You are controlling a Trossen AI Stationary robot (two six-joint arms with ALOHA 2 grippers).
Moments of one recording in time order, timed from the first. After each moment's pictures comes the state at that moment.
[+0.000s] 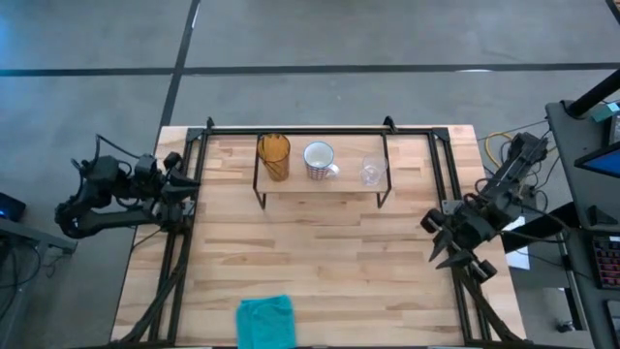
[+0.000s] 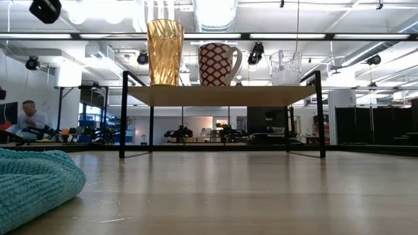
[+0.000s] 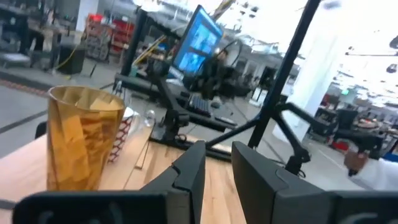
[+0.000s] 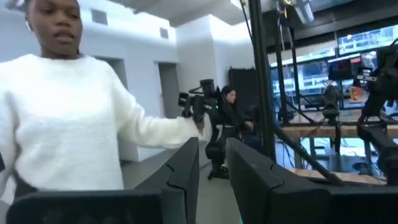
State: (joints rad) left arm 0.15 0.15 0.70 -0.51 0.18 -0.33; right arm 0.88 0.56 0.40 0.46 0.25 0.05
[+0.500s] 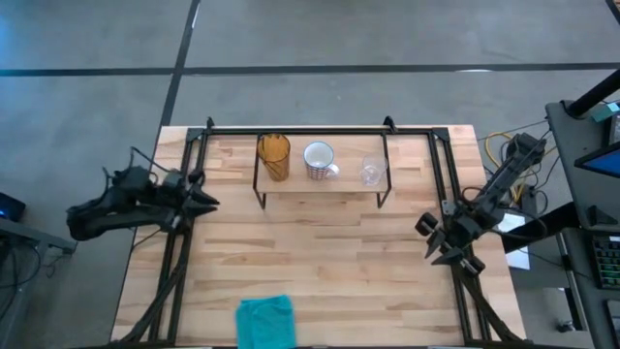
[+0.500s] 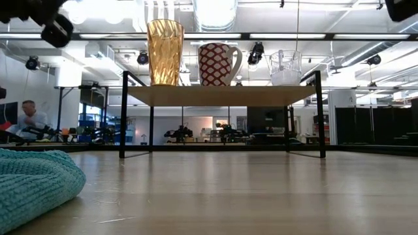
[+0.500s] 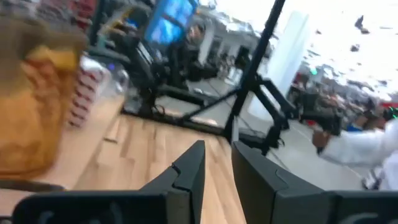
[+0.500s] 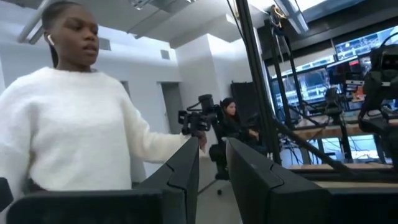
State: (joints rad) left arm 0.15 0.06 0.44 -0.37 0.32 -0.34; right arm 0.88 0.50 0.03 0.88 0.26 0.10
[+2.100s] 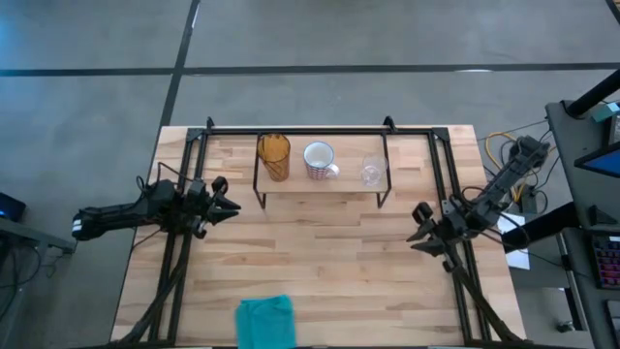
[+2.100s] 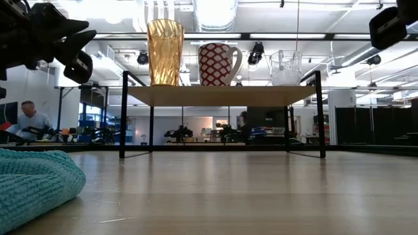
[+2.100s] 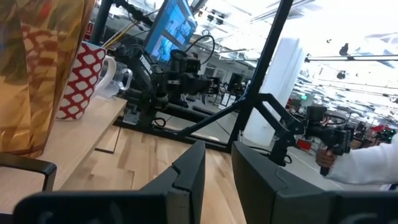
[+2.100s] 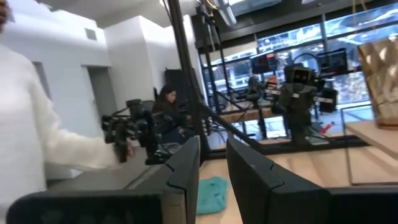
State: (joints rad) left arm 0.15 0.04 0.01 0.17 0.31 -0.39; right arm 0.82 0.48 0.01 0.77 0.50 0.06
